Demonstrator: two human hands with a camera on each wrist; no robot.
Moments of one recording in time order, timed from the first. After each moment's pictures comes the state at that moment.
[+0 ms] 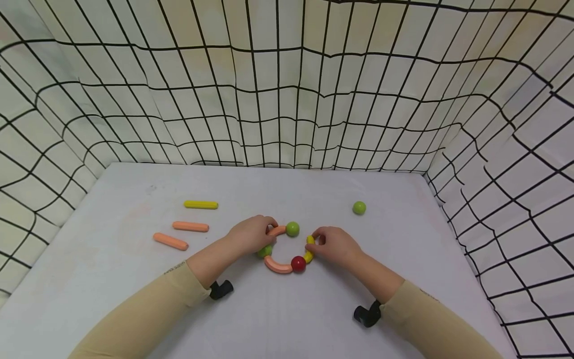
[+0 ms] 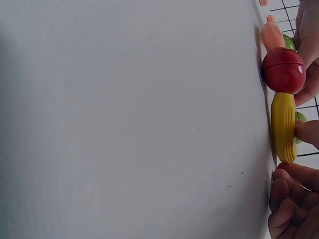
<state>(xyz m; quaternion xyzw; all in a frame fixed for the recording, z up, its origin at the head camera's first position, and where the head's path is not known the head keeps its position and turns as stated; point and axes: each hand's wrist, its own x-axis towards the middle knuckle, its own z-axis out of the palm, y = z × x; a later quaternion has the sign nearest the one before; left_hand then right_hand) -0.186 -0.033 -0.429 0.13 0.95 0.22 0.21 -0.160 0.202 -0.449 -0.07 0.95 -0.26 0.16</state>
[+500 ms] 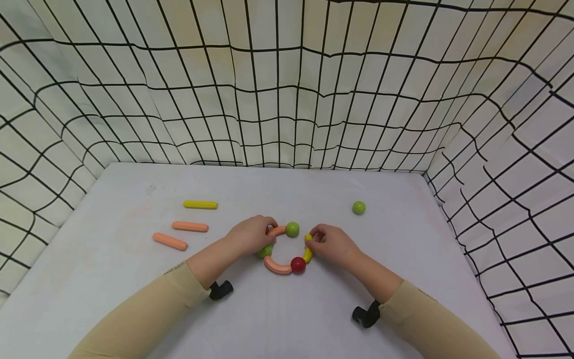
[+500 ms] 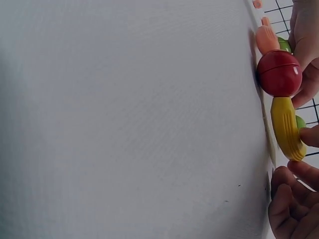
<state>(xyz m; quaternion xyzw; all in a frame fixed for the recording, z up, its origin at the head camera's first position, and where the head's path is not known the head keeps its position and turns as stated) -0.186 -0.032 -0.431 0.13 0.94 0.23 0.21 -0.159 0.200 -0.445 -0.06 0.93 -0.33 0.17</state>
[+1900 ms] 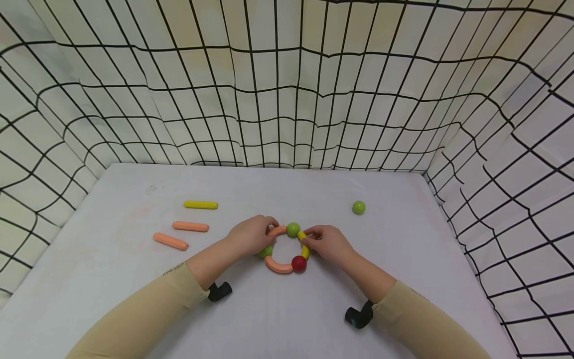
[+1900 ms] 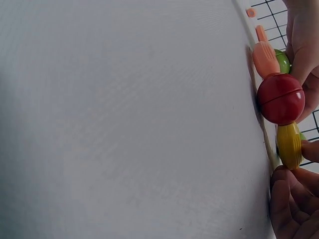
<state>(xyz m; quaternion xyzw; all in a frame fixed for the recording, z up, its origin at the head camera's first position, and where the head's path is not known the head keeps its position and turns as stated) -0.181 -0.032 -0.428 0.13 0.95 0.22 0.19 -0.159 0.187 -0.447 -0.02 0.91 -0.38 0.17</state>
